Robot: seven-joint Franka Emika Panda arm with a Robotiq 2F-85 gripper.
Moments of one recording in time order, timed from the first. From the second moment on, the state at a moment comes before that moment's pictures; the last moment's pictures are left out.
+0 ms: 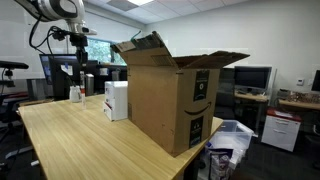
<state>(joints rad) 0.14 -0.23 0.19 -2.14 0.00 1.99 0.53</state>
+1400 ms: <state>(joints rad) 0.14 -0.23 0.19 -2.14 0.03 1.99 0.53</state>
